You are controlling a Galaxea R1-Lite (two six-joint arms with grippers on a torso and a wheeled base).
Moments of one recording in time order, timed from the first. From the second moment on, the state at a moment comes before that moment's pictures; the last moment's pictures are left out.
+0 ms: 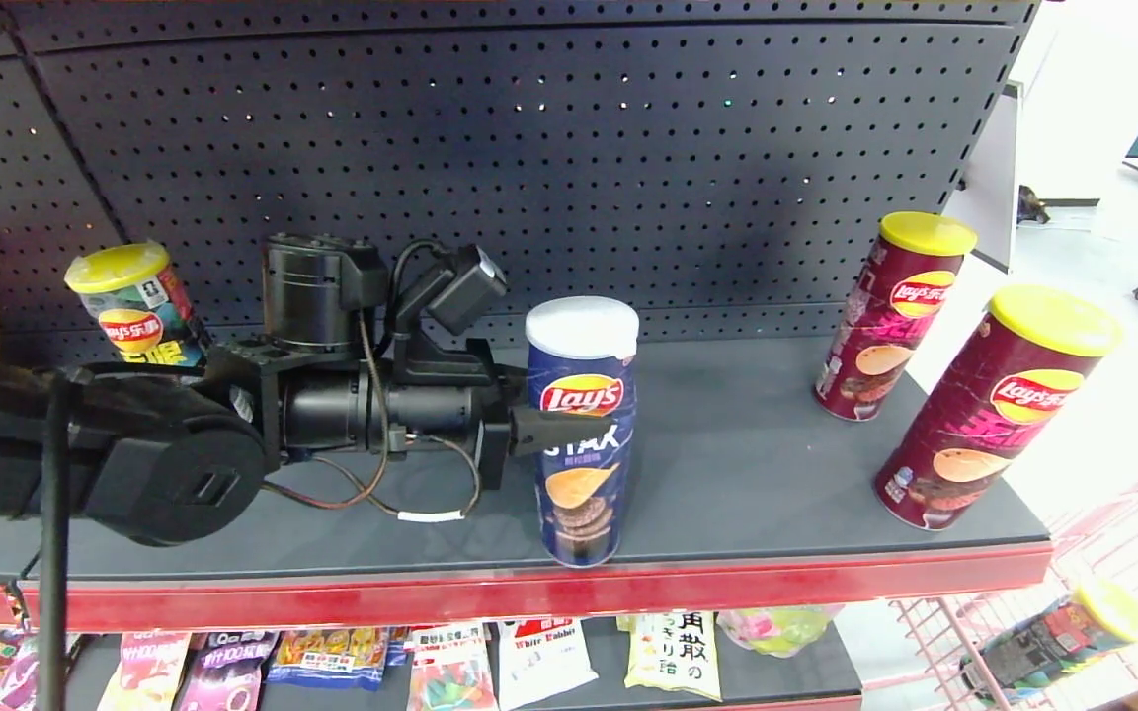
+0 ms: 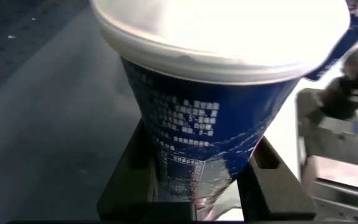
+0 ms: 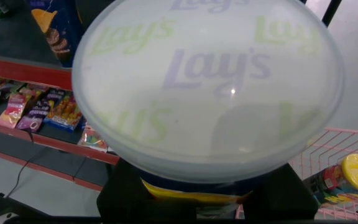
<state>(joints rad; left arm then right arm) -0.51 1.82 -0.97 -0.57 -0.79 0.16 0.08 0.32 -0.33 0.11 0.25 0.00</state>
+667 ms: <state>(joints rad) -0.51 1.85 -1.02 -0.58 -0.79 0.15 0.08 0.33 -0.32 0.11 0.25 0.00</state>
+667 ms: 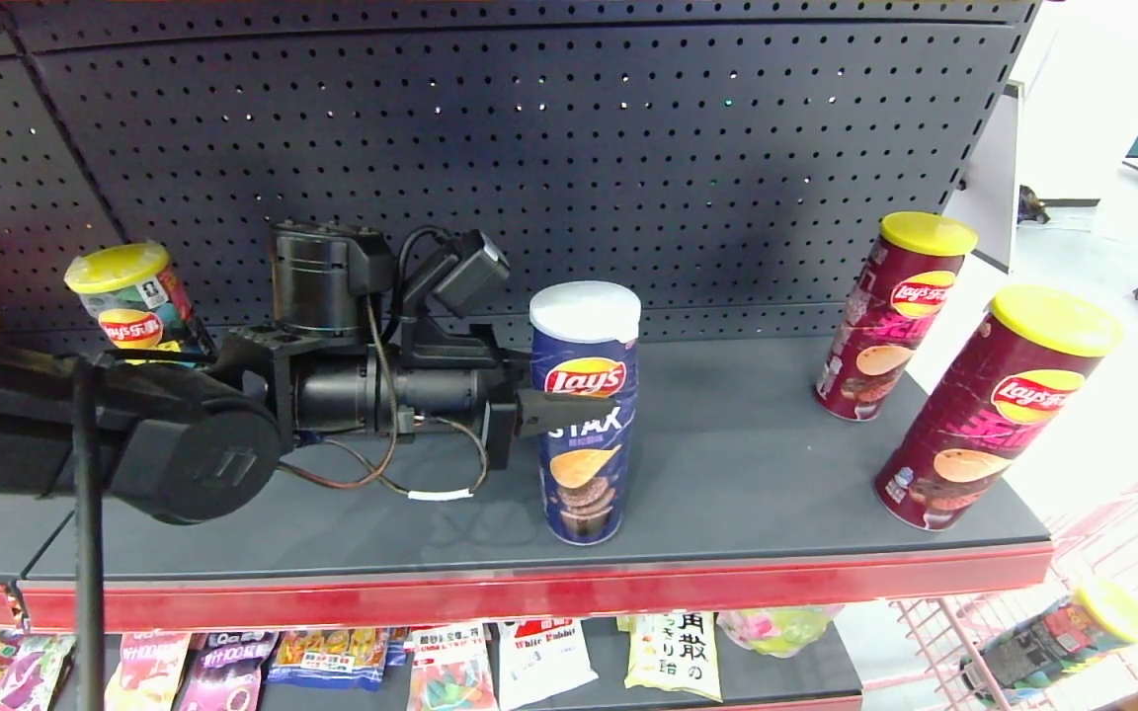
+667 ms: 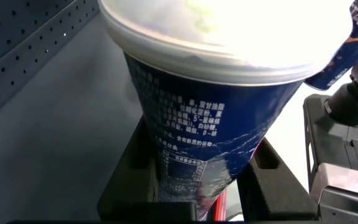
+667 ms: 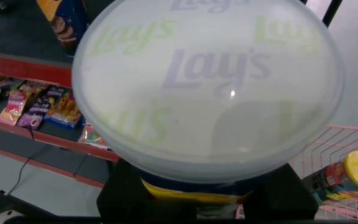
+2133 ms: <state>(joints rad) -0.54 1.85 -0.95 -0.58 -0.81 0.17 0.08 0.34 -0.33 0.11 0.26 0.00</state>
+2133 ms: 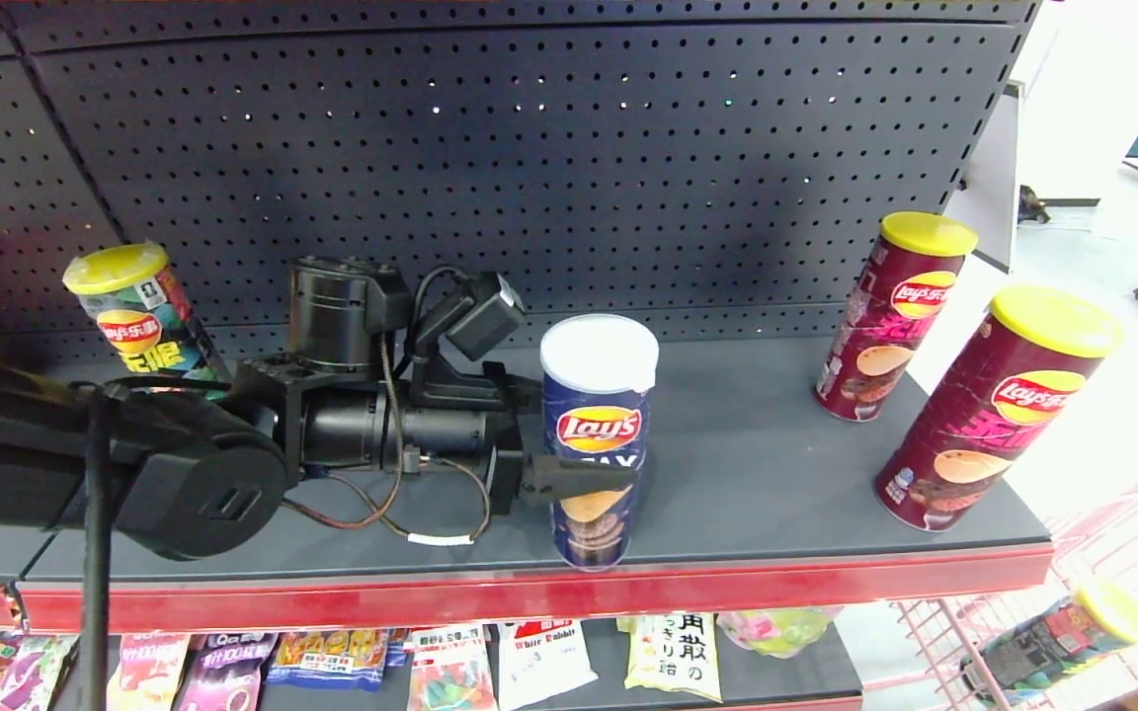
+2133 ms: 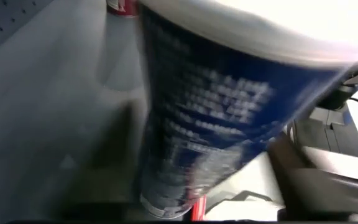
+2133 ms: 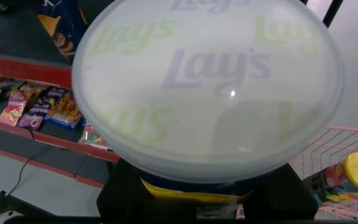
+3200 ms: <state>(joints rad) -0.39 1.48 -0.49 -0.58 -0.60 0.23 0.44 0.94 -0.68 -0.13 0.28 -0.05</state>
